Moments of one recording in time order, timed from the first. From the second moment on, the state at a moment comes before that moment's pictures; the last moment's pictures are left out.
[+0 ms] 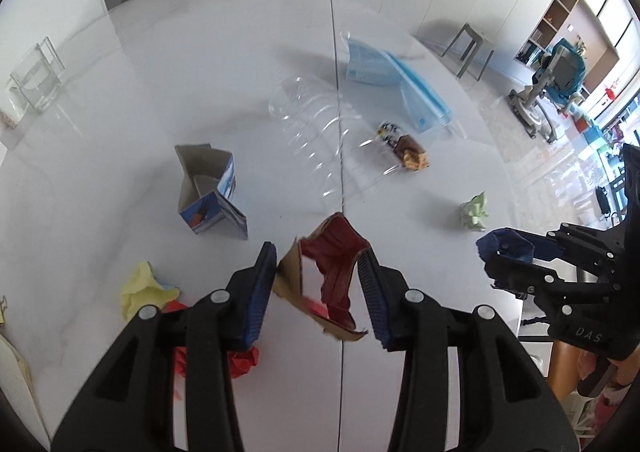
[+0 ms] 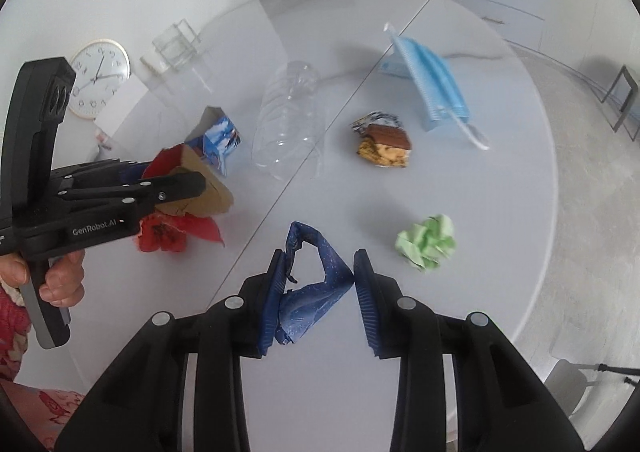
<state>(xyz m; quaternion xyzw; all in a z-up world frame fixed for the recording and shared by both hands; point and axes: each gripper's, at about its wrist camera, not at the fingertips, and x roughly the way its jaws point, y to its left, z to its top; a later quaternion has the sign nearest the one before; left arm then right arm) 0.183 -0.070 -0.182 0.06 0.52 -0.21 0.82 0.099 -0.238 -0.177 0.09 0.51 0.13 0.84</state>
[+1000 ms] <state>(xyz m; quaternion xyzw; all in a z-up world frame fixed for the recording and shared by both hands) -0.012 -0.270 -0.170 0.10 0.53 -0.42 0.73 -0.106 -0.399 -0.156 0.16 0.49 -0.05 0.86</state>
